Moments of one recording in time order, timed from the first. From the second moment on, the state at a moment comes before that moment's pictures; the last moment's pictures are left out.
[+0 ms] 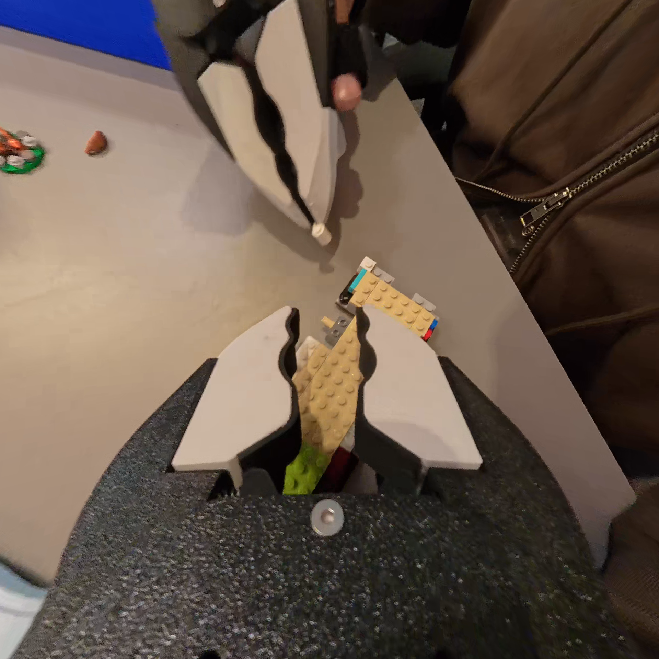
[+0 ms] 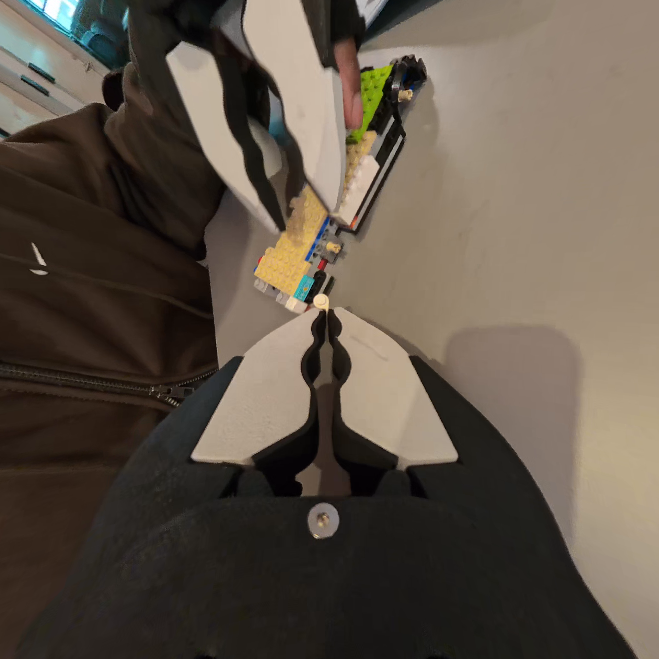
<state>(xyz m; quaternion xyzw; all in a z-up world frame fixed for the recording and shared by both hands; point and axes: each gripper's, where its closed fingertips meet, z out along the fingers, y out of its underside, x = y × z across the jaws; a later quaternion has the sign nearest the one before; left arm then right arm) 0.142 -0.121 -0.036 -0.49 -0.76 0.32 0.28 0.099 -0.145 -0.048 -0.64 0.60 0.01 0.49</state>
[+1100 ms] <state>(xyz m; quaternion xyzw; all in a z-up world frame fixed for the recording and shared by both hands) 0.157 -0.109 -0.048 -0.50 -0.77 0.28 0.27 0.023 -0.256 0.019 -0.68 0.64 -0.24 0.27</state>
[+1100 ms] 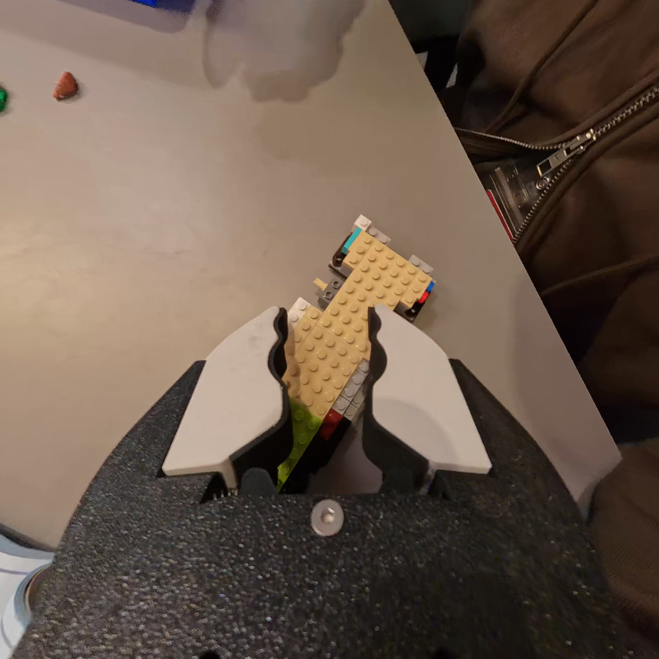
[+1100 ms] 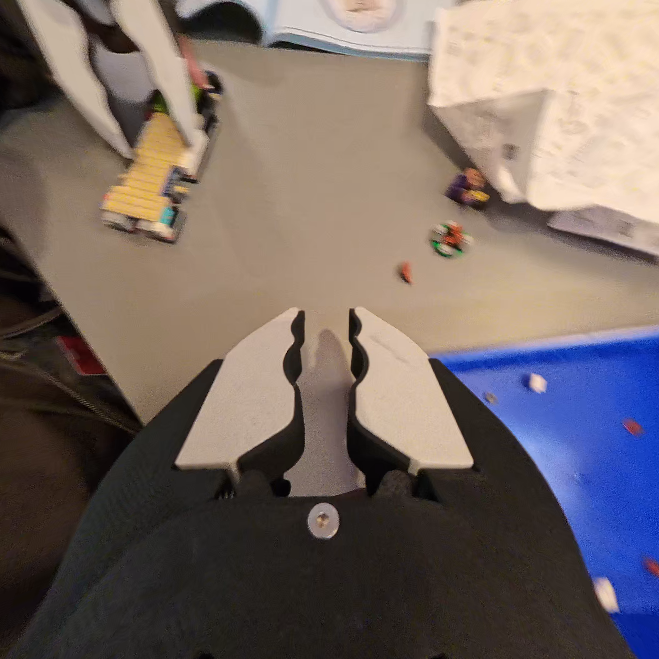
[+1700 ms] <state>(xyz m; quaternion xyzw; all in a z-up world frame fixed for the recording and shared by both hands) 0.120 -0.095 -0.048 -0.56 -0.73 0.27 0.28 0.102 -0.114 -0.051 -0.77 0.47 -0.11 0.42</state>
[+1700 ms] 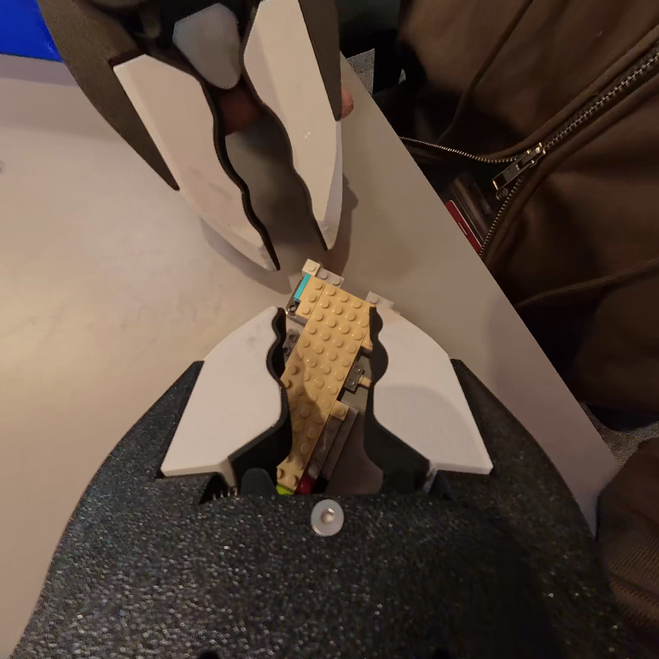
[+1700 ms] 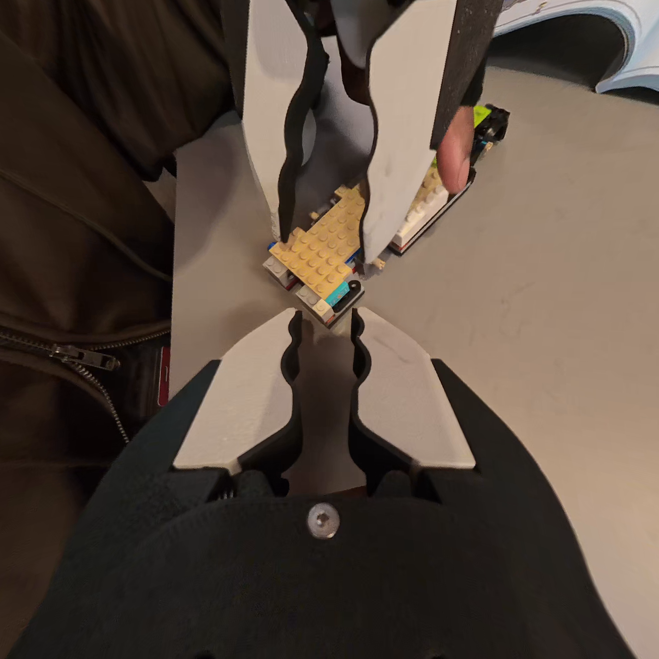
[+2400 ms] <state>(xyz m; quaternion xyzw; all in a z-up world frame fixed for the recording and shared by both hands) 0.118 -0.103 -0.055 -0.56 -0.74 0.28 0.25 0.108 -0.112 -0.063 -0.82 0.39 -0.20 0.37</state>
